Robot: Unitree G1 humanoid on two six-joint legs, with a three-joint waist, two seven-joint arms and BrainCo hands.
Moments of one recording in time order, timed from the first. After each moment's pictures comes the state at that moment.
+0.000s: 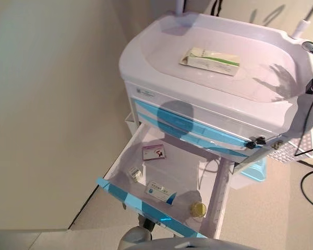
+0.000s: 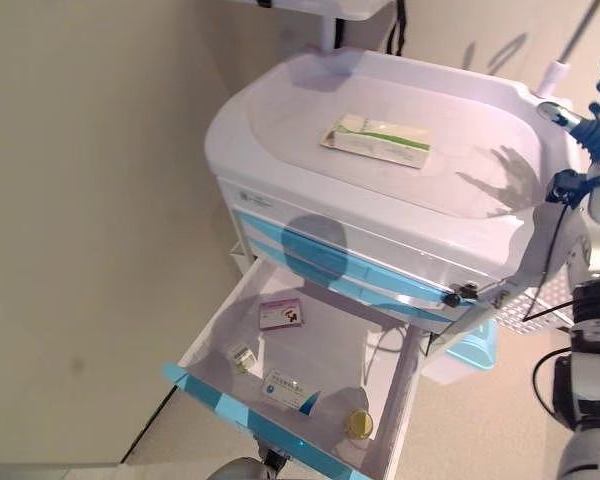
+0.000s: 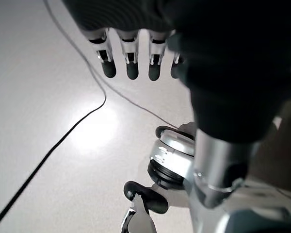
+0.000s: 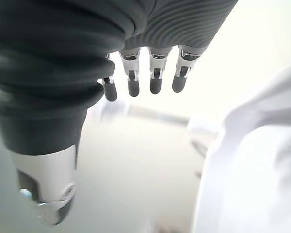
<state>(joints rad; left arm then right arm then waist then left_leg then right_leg) 0.17 0.28 -0.10 1.31 -0.09 -0.03 -0.10 -0.70 -0.79 -0.13 0.70 0.58 -0.25 -0.16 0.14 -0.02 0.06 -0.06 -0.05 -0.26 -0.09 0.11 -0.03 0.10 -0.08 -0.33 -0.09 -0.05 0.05</state>
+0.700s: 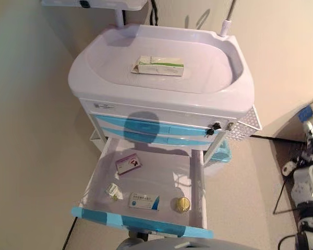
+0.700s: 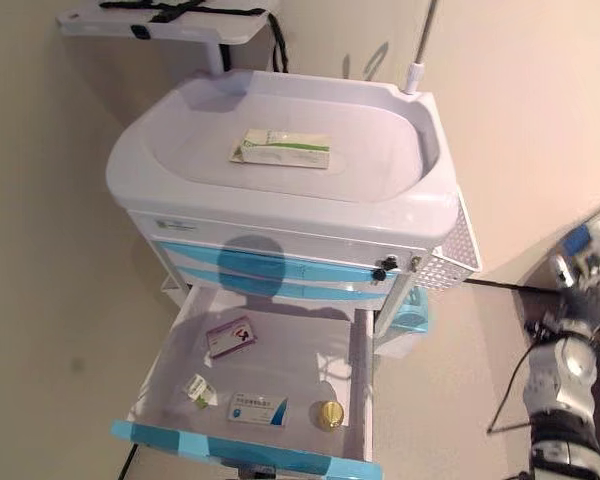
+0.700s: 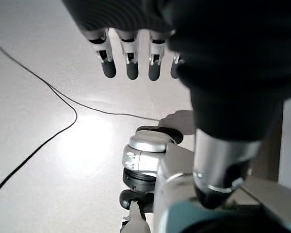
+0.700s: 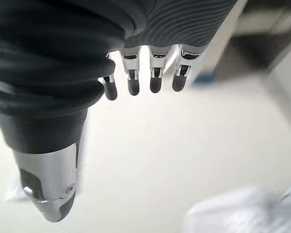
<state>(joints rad) 0.16 0.27 -0.06 1.32 -0.05 -0.02 -0.07 -0.08 -0.54 -0.33 0.76 0.62 -0.27 -0.15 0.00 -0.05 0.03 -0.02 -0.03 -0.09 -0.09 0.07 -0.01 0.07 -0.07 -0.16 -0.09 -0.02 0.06</state>
